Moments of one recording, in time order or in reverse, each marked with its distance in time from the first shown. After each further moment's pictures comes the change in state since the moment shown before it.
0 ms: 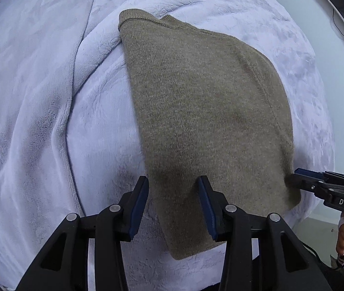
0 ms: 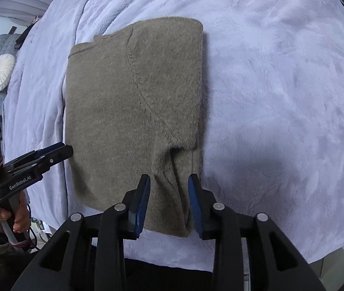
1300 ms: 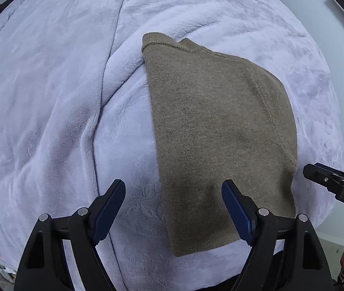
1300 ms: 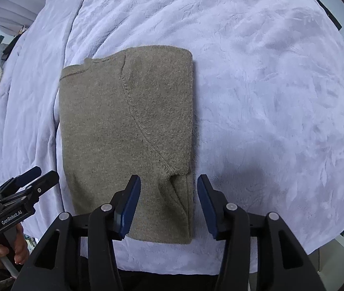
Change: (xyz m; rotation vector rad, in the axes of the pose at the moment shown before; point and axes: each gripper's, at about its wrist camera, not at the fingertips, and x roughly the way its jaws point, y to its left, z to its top) left arm -0.034 -0.004 0.013 -0.077 -0.055 0.134; right arm -0.039 0.012 0.030 0.030 -0.092 -0.088
